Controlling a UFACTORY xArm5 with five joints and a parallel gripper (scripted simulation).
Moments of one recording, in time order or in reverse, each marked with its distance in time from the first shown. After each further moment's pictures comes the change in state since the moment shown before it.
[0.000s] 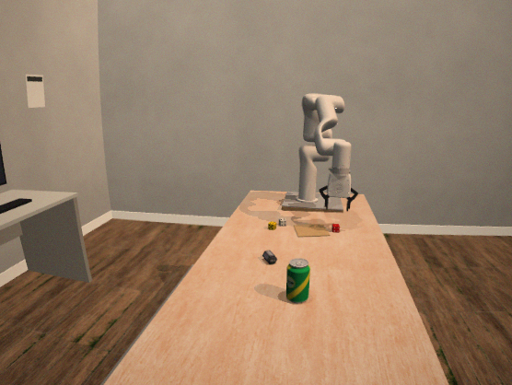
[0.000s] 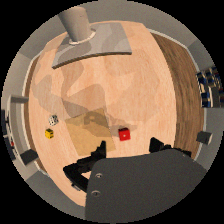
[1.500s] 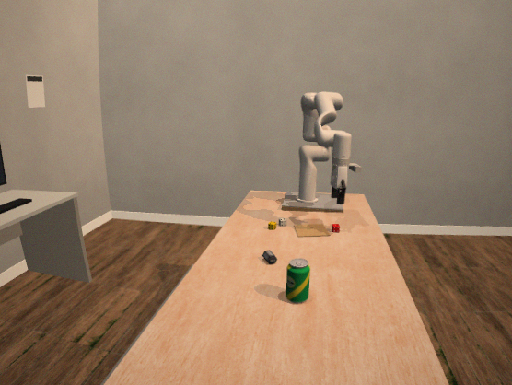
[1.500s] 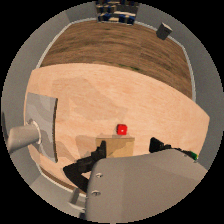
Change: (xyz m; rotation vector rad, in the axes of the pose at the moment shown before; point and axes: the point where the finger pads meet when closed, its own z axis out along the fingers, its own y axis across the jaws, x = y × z) arm -0.001 -0.002 -0.038 0.000 0.000 1.284
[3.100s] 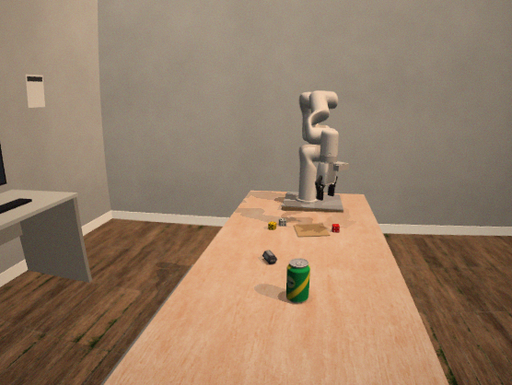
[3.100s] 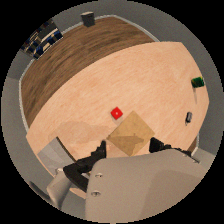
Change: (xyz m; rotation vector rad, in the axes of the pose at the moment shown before) arm -0.048 -0.029 -0.006 0.009 -0.001 0.806
